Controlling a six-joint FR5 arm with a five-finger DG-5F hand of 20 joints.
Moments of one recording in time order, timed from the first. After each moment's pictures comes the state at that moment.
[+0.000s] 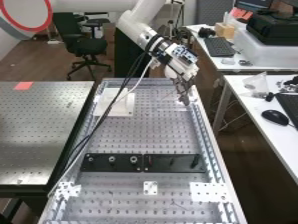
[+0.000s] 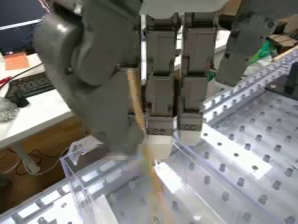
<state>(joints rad) 1.98 -2.55 -0.66 -3.84 -0.79 -0.05</state>
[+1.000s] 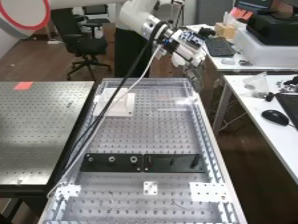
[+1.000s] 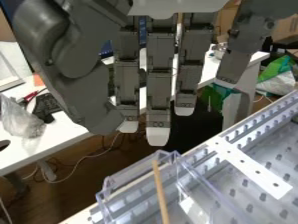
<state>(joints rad) 1.98 -2.54 -0.58 -3.80 -0.80 -0.17</state>
